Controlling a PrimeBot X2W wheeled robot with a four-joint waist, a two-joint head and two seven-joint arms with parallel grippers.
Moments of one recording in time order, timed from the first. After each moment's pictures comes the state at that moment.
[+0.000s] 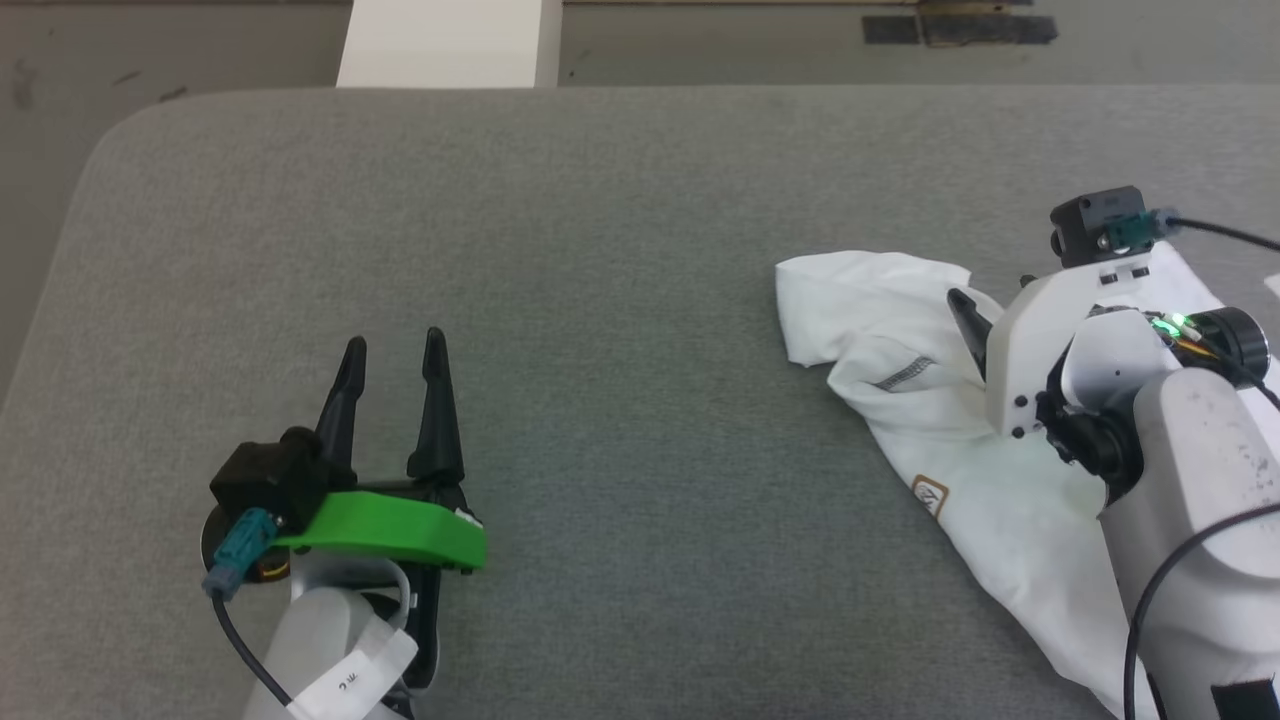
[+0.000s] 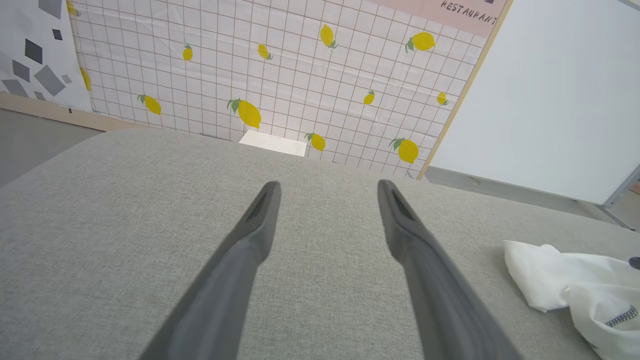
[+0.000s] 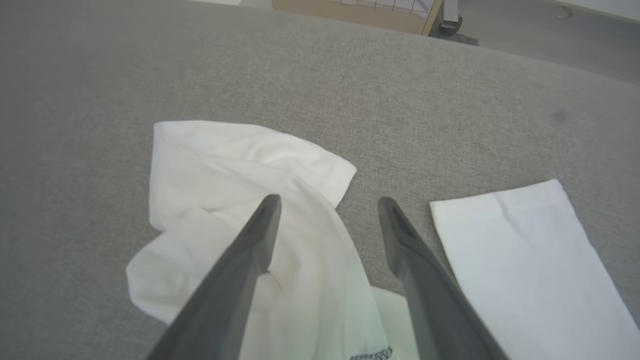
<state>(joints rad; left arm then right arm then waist) -0.19 0.06 -0.09 0.12 -0.33 -0.02 -0.26 -0.56 -0.16 0.04 0.40 0.16 0.13 0.53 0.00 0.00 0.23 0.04</state>
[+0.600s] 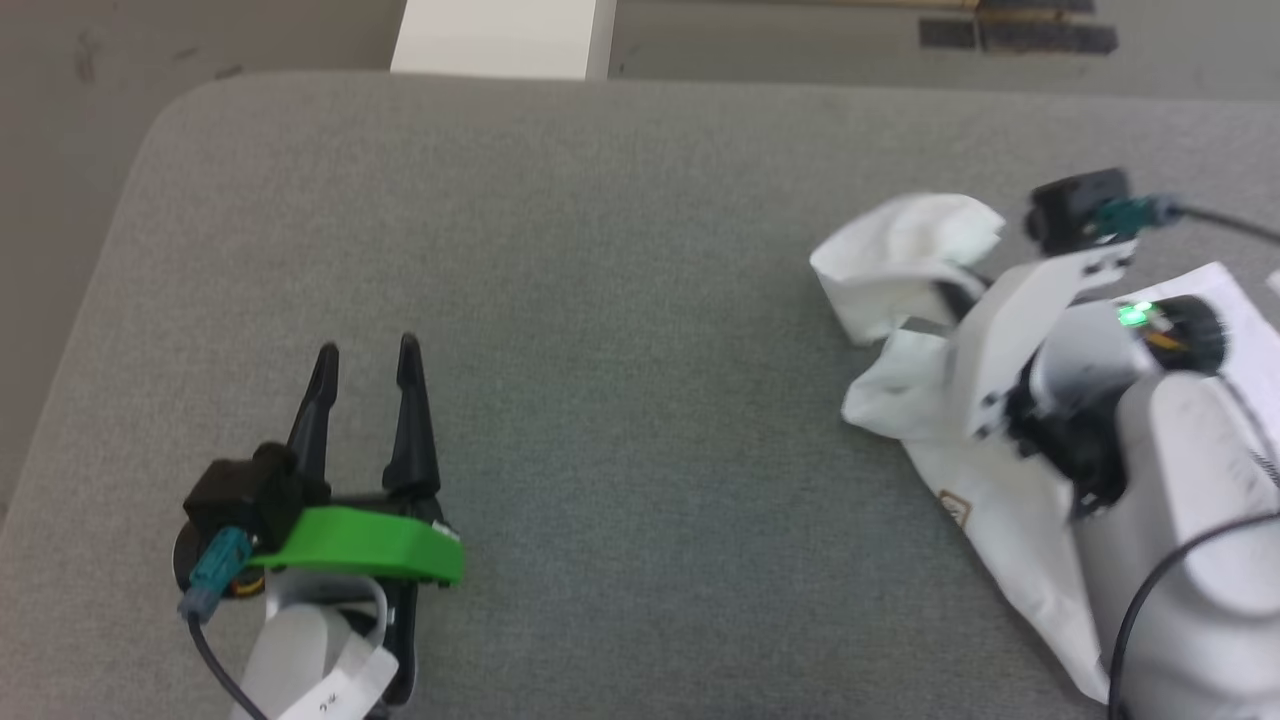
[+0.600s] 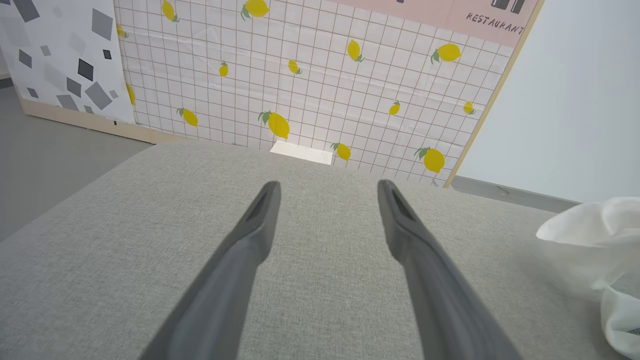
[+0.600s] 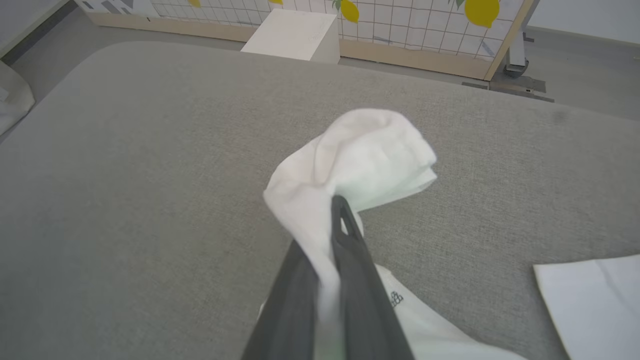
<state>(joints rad) -0.17 0.05 -0.04 0.08 -0.29 -0.04 -0.26 -0.53 -0.12 0.07 0.25 0.25 0.13 0.59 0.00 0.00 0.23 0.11</state>
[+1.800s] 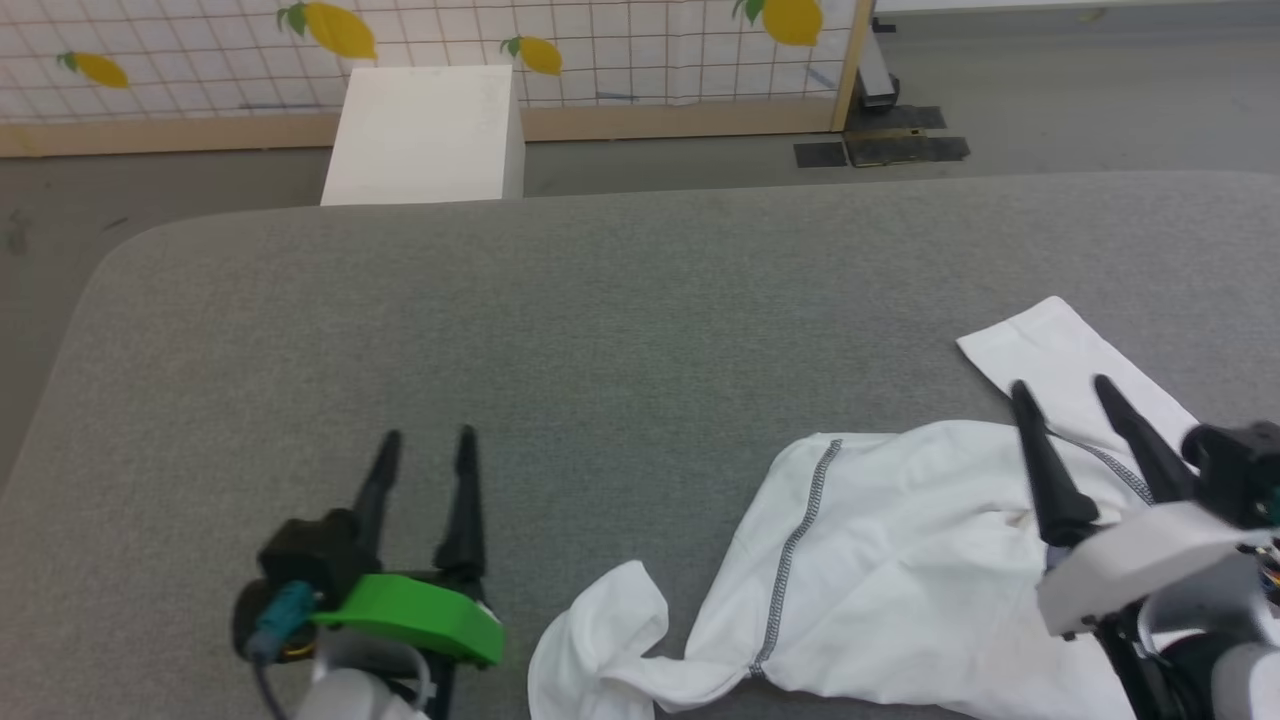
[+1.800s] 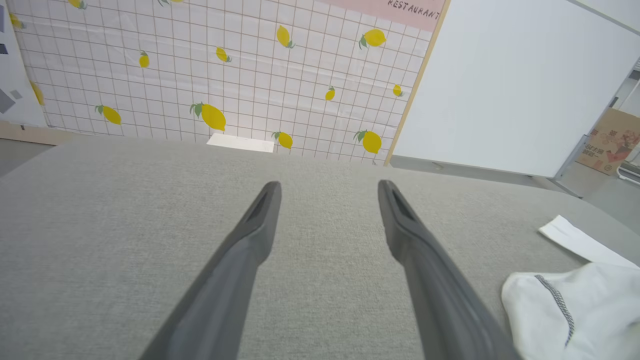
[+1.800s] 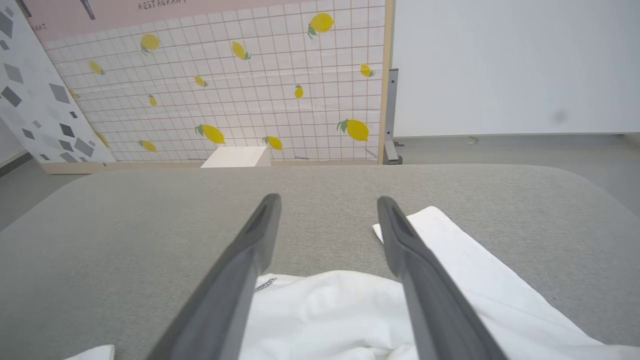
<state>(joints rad) -0.08 0.05 -0.10 0.15 -0.29 -0.07 -0.26 -0.01 -0.06 -0.06 -0.24 0.19 0.13 0.27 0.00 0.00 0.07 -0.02</state>
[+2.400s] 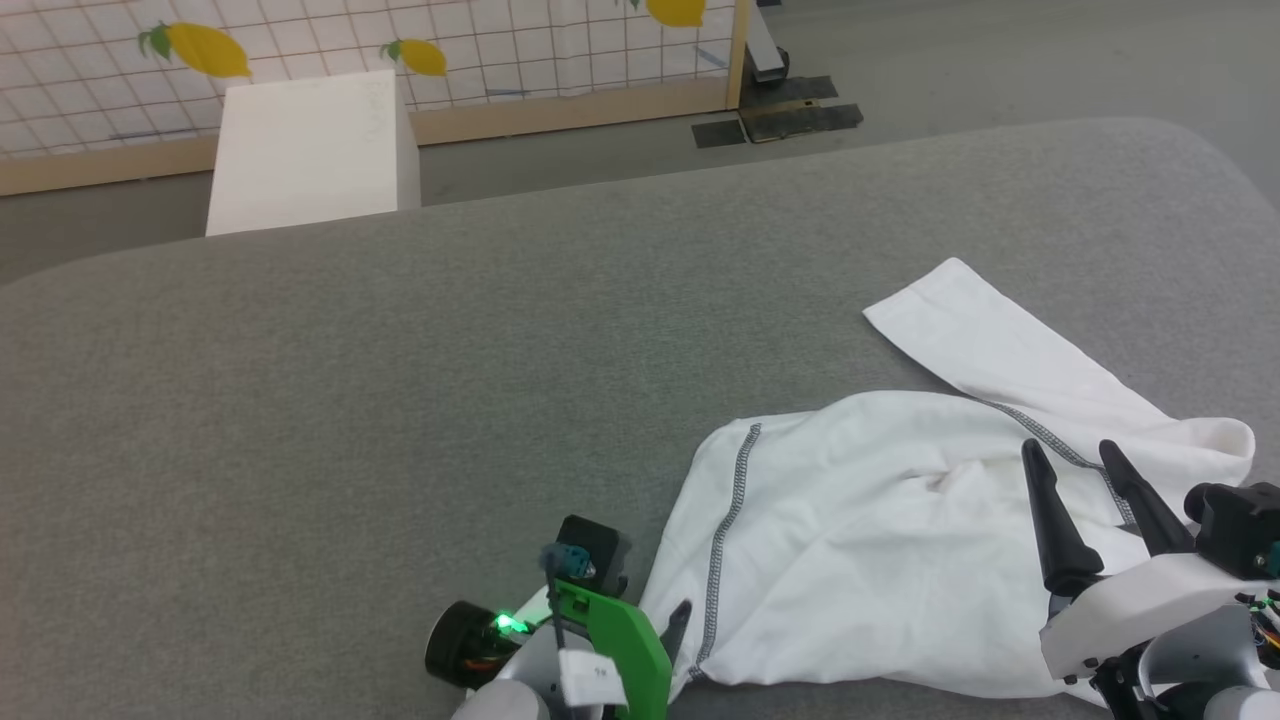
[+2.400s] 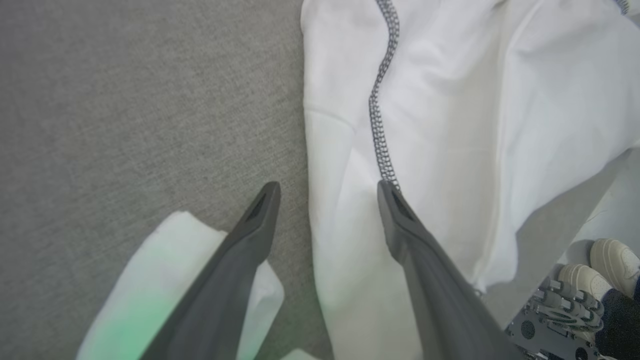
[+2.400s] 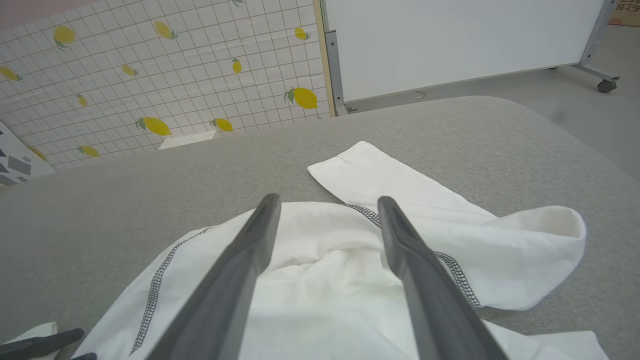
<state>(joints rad) -0.15 0.05 -0.48 0.27 -0.30 -0.06 0.34 0.05 -0.05 -0.11 -0.14 0.22 0.13 0.18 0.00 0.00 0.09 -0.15</state>
